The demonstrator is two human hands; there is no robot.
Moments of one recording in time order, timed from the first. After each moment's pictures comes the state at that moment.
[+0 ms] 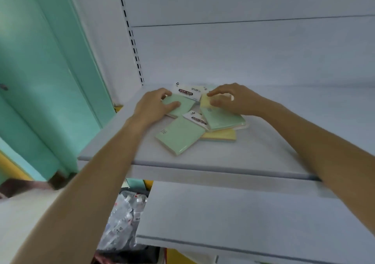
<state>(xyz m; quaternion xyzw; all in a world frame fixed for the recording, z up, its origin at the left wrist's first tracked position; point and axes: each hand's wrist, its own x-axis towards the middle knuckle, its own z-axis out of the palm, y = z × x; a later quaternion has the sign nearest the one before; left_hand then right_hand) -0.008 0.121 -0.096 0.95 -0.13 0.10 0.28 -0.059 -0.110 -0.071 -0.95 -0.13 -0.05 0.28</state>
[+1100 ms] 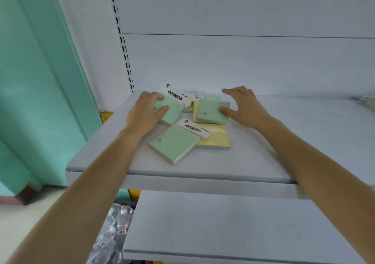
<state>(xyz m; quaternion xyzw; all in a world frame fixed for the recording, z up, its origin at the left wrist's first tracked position) -0.015 0.123 -0.099 0.92 -0.15 0.17 0.32 -0.072 -0.133 -0.082 -0.97 -0.01 -0.16 0.18</state>
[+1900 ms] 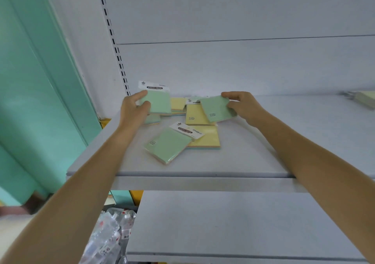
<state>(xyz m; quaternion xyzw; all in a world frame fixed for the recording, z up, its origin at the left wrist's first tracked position) -0.023 0.120 -0.078 0.83 -0.06 0.16 0.54 -0.065 -0.148 -0.078 -0.84 0.08 -0.15 0.52</state>
